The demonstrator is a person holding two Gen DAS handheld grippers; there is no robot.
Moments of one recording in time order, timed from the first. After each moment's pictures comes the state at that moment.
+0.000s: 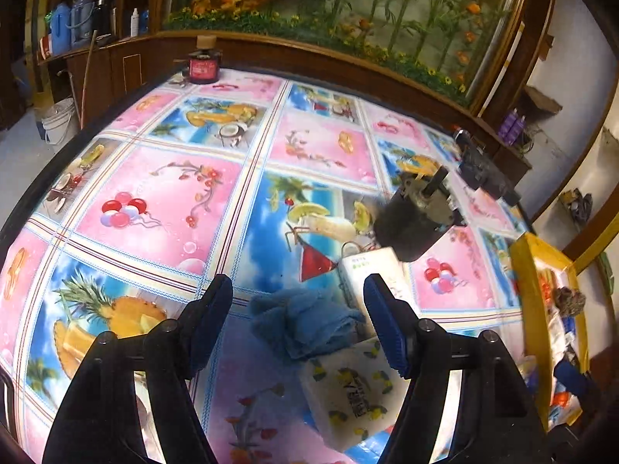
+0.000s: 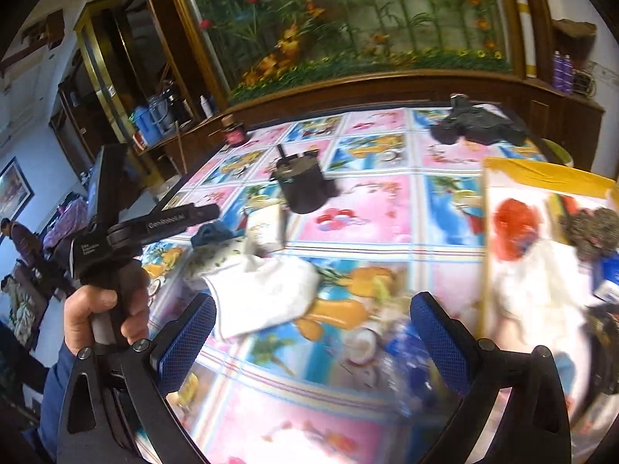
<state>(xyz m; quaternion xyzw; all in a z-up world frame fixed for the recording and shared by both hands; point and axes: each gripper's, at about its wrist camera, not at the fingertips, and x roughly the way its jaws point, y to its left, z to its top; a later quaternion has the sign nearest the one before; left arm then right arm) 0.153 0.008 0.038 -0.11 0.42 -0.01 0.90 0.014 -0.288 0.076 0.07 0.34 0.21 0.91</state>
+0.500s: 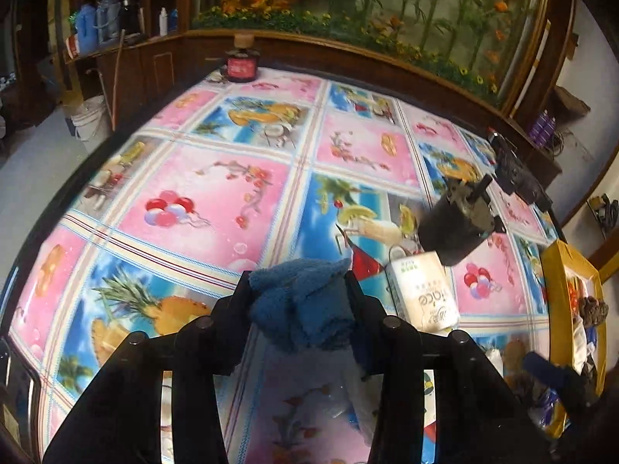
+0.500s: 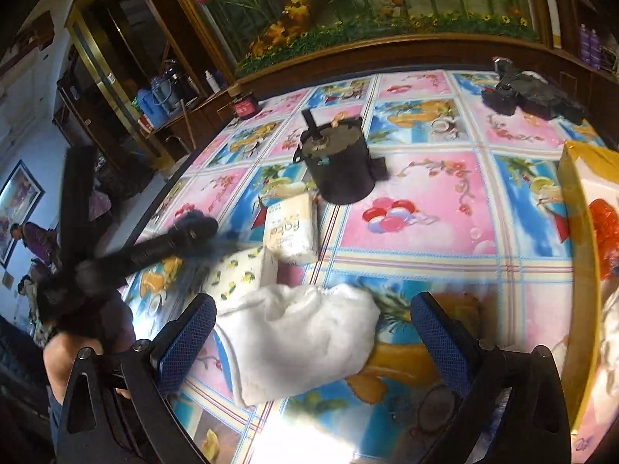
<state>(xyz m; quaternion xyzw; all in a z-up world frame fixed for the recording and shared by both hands) 0.145 0.030 0.043 -0.10 0.42 0.05 0.90 0.093 -0.234 0.045 0.08 0.40 0.24 0.88</state>
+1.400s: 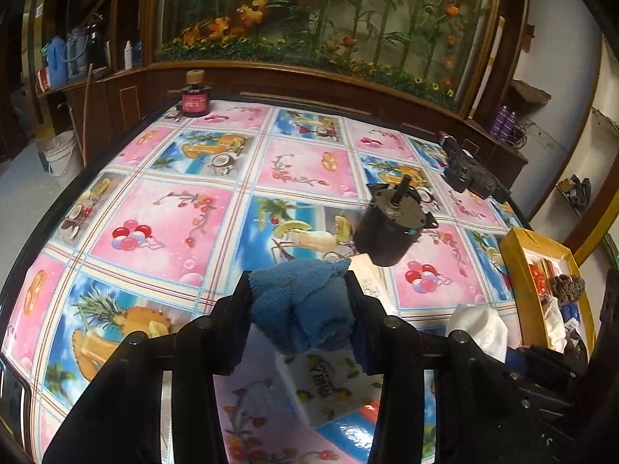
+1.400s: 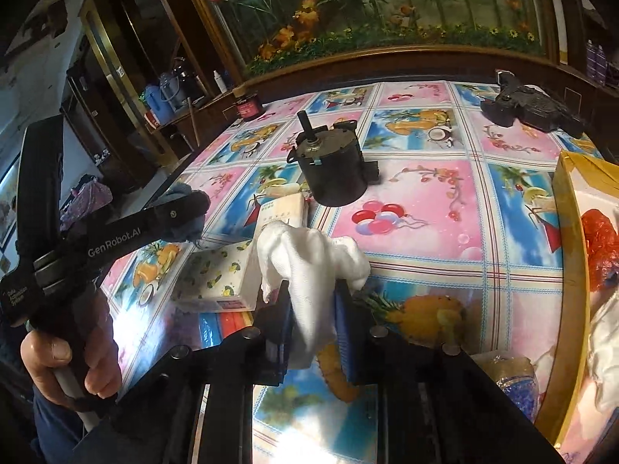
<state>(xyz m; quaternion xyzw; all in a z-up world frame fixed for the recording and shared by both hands) 0.131 -0.007 0.063 -0.08 0.37 -0.03 0.93 0.088 -0.245 0.042 0.07 0.37 0.25 0.89</state>
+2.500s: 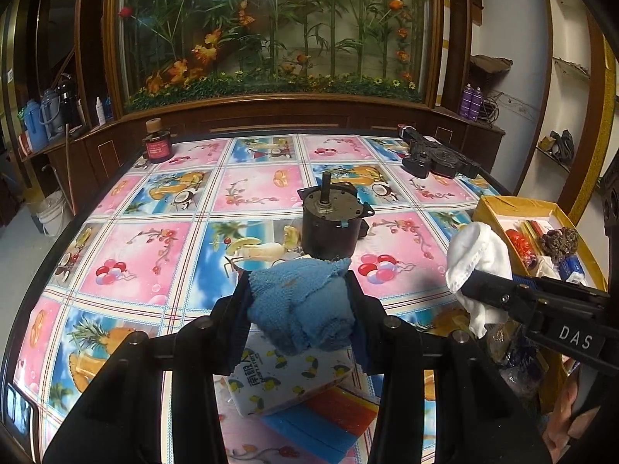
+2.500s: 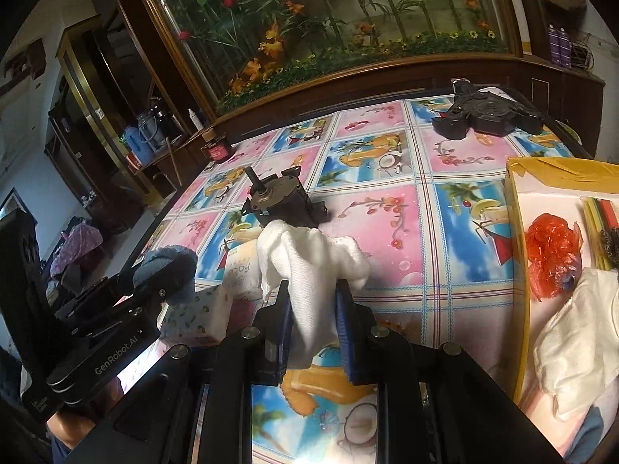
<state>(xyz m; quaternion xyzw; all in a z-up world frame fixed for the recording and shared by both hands) 0.108 -0.060 0.070 0.01 0.32 -0.06 0.95 0.084 -0.295 0.059 0.12 0.35 0.21 0.91</state>
